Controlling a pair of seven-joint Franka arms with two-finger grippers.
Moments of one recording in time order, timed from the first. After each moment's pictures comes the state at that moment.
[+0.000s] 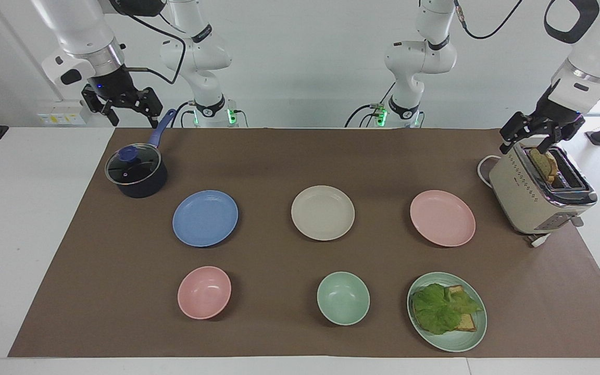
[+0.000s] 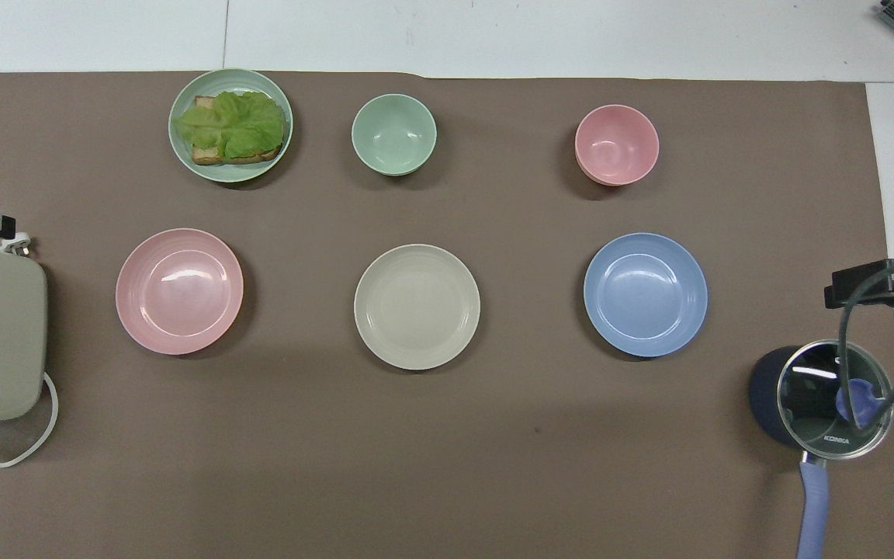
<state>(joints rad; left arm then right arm) -0.12 0.04 0.18 -1.51 -0.07 1.60 0.07 0.05 -0.10 -0.07 -1.64 -0.02 1.50 0.05</state>
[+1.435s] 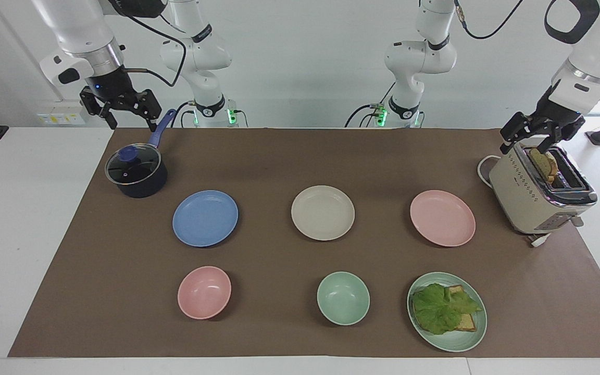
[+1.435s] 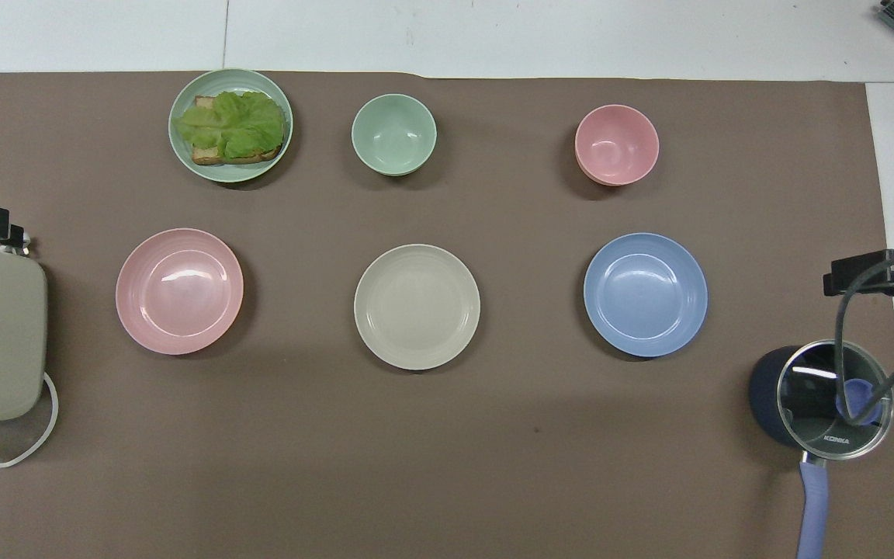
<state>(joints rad) -0.12 0.04 0.19 -1.56 -0.06 1.61 0.07 0.05 -0.10 -0.07 -1.65 -0.02 1.55 0.05</state>
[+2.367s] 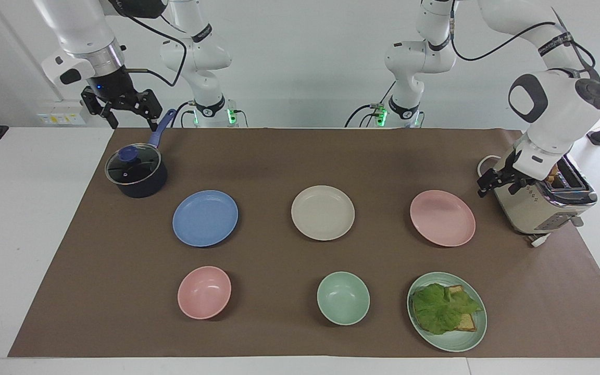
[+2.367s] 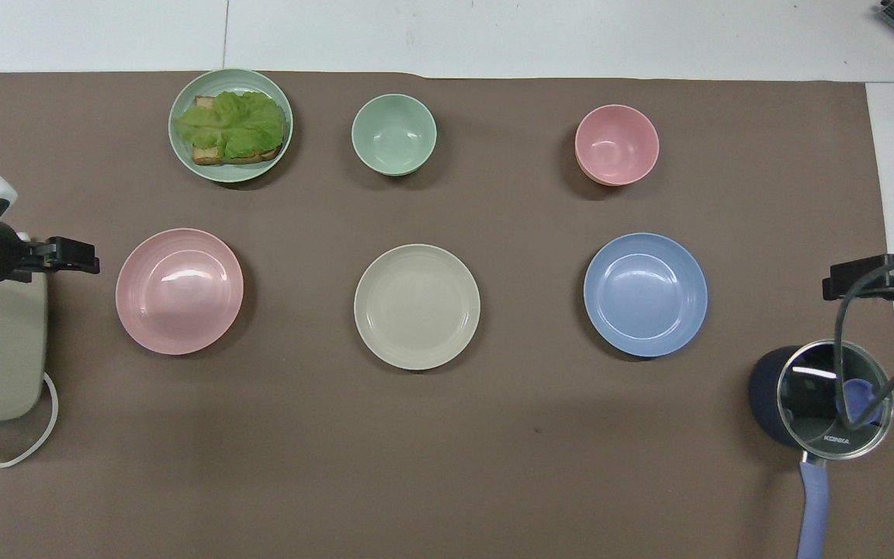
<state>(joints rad) -0.08 0.10 0.19 -1.97 -0.06 2.07 0.07 0.05 -0.11 -0.07 -1.67 -0.02 1.55 0.05</state>
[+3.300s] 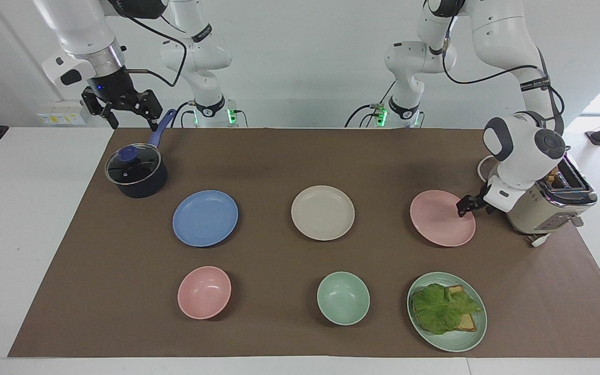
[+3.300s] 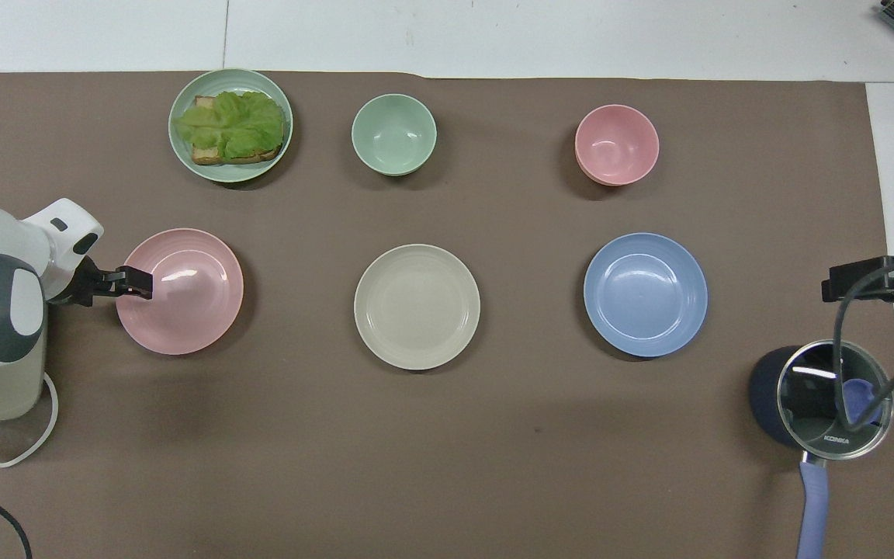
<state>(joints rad) -0.09 0.23 0.18 -2.07 -0.06 2.21 0.07 0.05 -0.11 -0.07 -1.68 -0.02 1.55 0.05</state>
